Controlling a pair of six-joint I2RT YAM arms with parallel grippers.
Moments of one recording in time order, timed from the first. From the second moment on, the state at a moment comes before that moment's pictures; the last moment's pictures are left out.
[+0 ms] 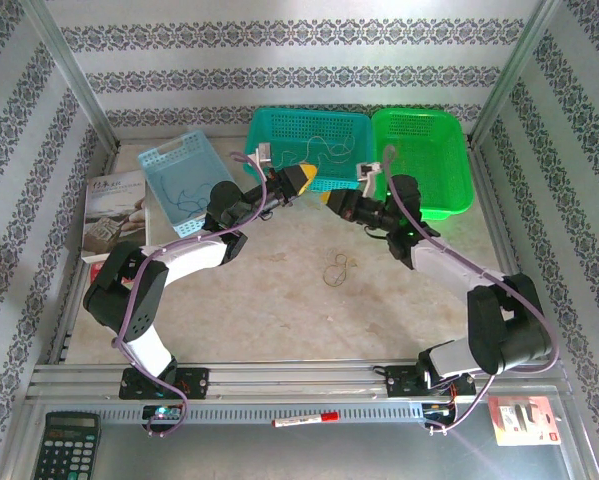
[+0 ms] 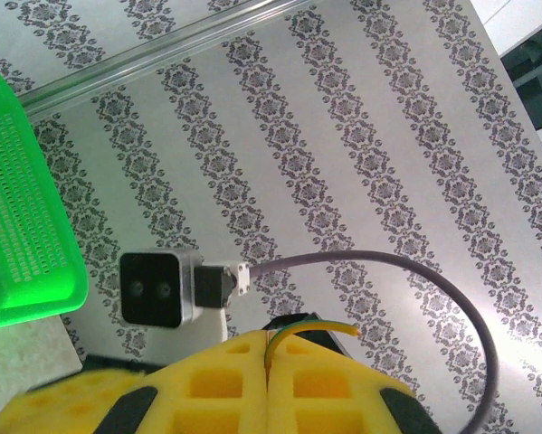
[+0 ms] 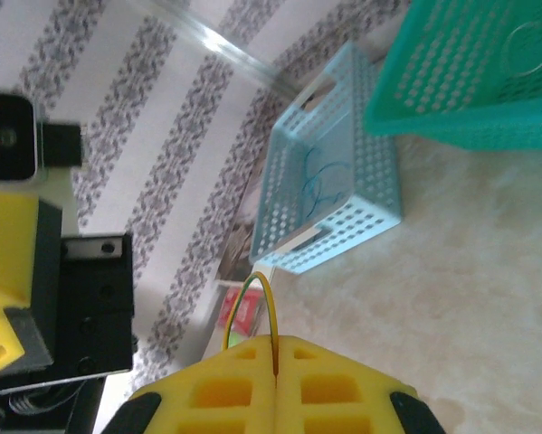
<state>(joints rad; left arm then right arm) -0.52 1.69 0.97 1.06 0.52 -1.36 0.28 1.41 0.79 0.41 -0.71 0.87</state>
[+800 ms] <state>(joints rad) -0.51 1.67 0.93 1.05 0.50 -1.31 -0.02 1.35 0.85 0.32 -0.41 0.85</state>
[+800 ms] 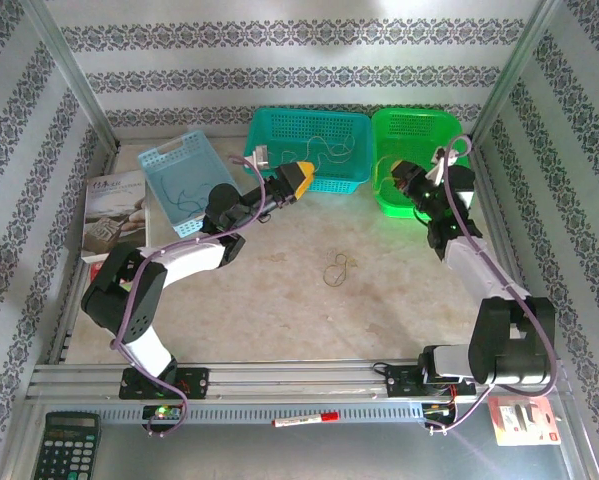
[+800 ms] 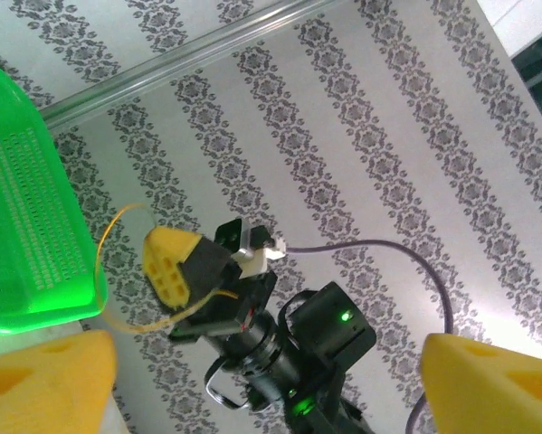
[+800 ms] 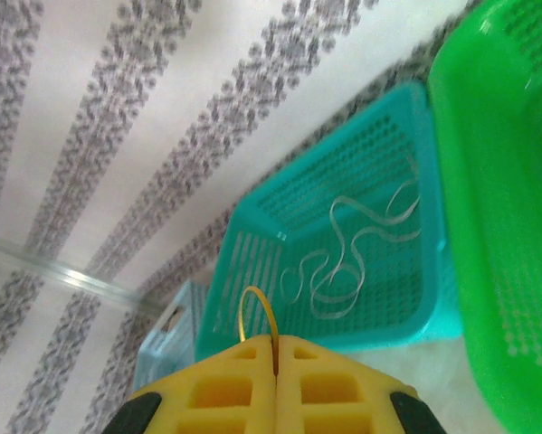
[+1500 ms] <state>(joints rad) -0.50 1.44 0.91 0.54 0.46 -0.98 -0.08 1.74 1.20 0.16 -0.01 0.64</state>
